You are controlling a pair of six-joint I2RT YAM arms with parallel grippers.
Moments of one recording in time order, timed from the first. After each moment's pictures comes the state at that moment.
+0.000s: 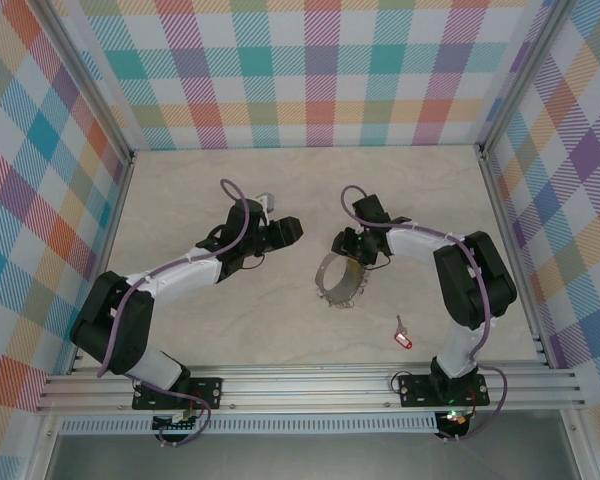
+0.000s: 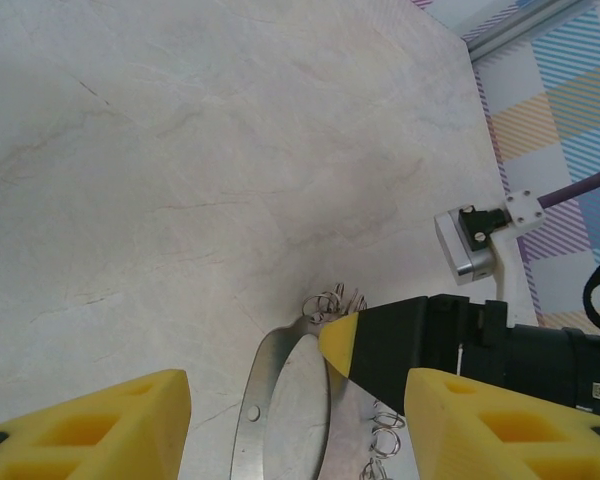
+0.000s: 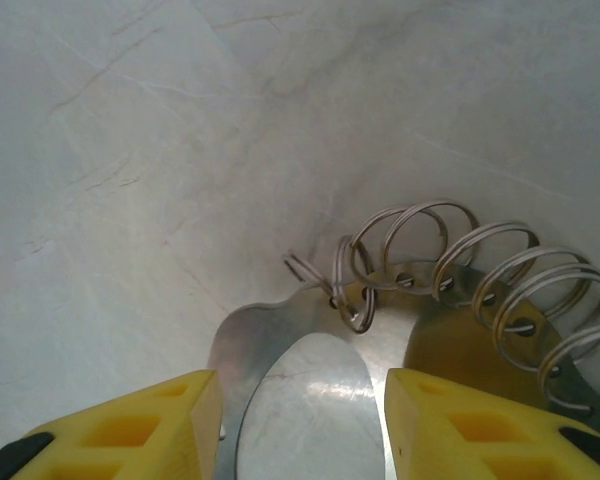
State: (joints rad) left arm -0.54 1.51 0.89 0.07 0.20 -0.76; right arm 0.46 1.80 1.05 -0.34 -0.23 0.75
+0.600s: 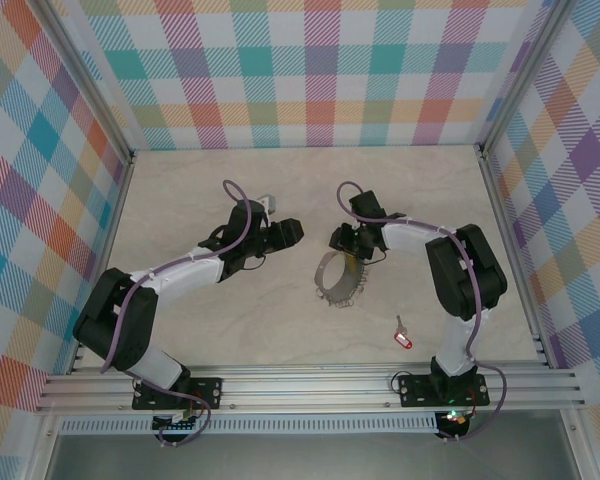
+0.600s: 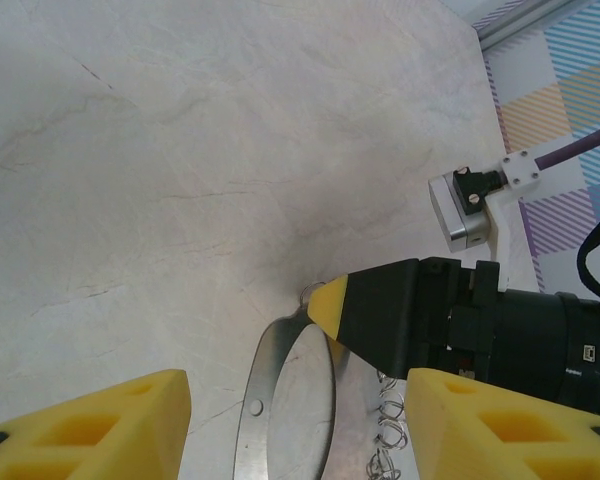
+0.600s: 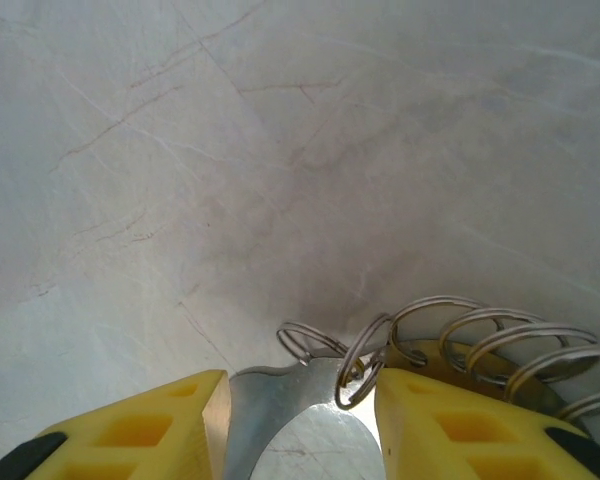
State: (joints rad) left arm -0.54 1.54 0.89 0.08 0.21 -0.76; right arm 0.44 1.87 1.11 -0.31 -0.24 0.73
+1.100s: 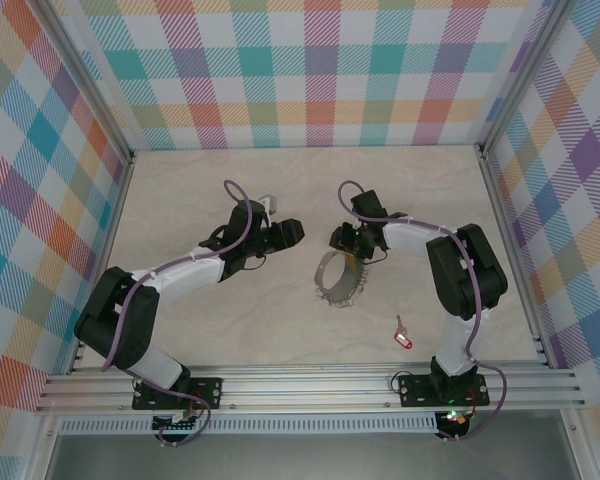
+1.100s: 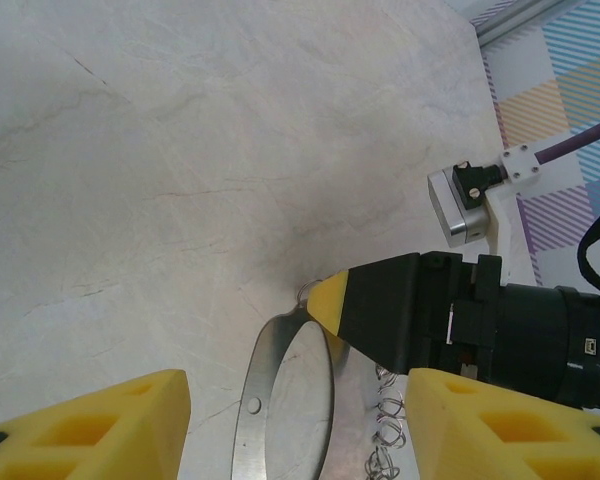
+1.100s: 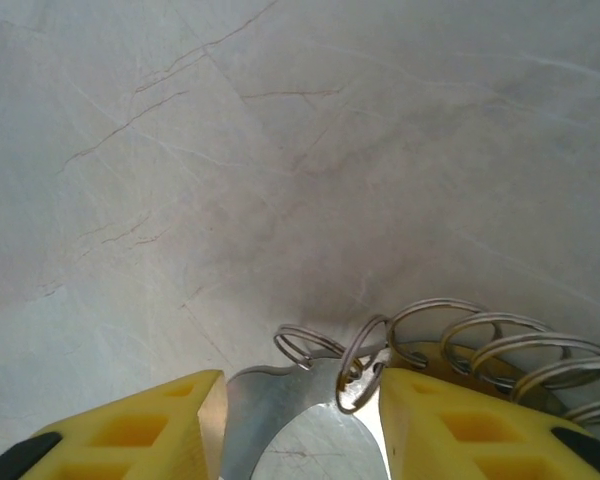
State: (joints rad) left arm -0.54 1.55 0.89 0.09 0.22 -0.76; right arm 0.44 1.87 1.11 -0.30 -0.26 0.72
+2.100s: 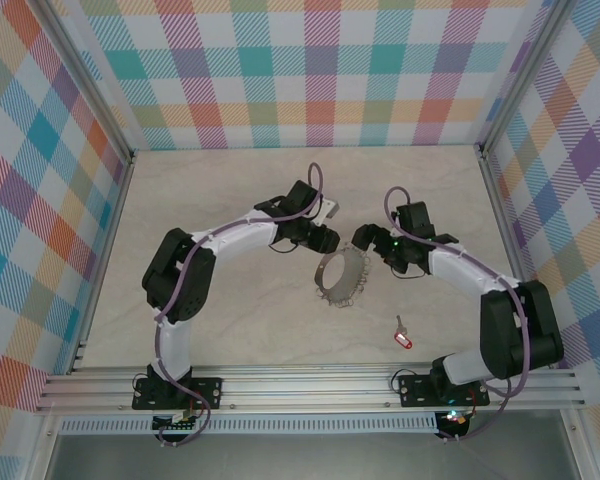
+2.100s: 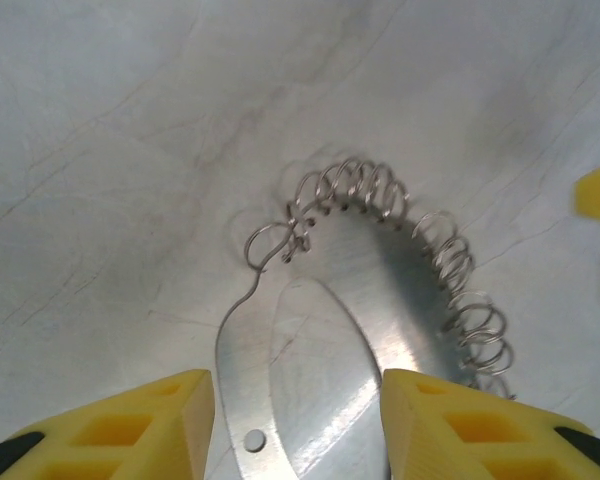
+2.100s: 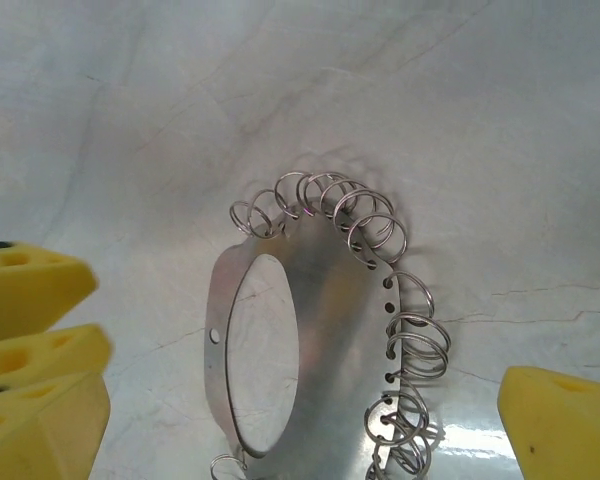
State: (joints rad) left arm -0.67 2.00 1.50 -0.47 0.28 -0.16; right arm 0.28 1.42 0.81 -0.31 -0.32 0.71
